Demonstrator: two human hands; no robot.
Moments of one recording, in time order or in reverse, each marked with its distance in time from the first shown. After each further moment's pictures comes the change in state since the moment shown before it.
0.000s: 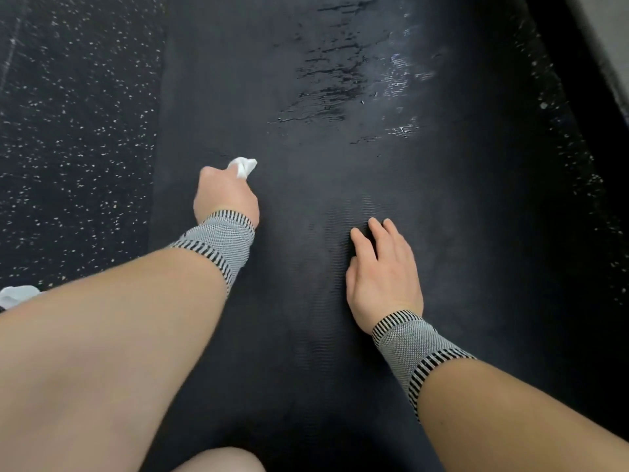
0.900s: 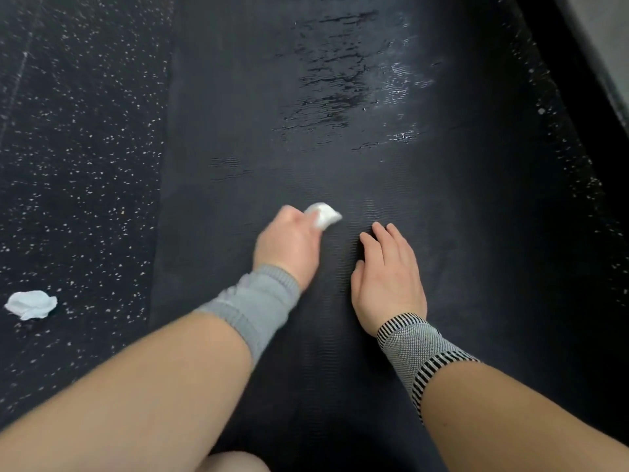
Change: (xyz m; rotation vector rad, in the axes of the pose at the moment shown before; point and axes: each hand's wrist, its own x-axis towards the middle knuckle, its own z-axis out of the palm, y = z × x) left_hand -0.081 0.006 0.016 0.076 -0.151 0.583; right_hand -0.001 0.000 -0.001 0.025 0.015 0.010
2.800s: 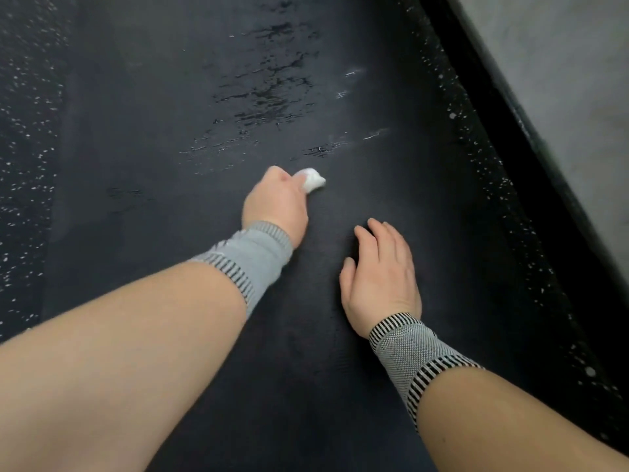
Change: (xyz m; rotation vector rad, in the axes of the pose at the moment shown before) left_hand 0.100 0.092 0.034 0.107 0.029 -0.027; right_hand 0.021 0.083 -0.029 0.016 0.081 0.145
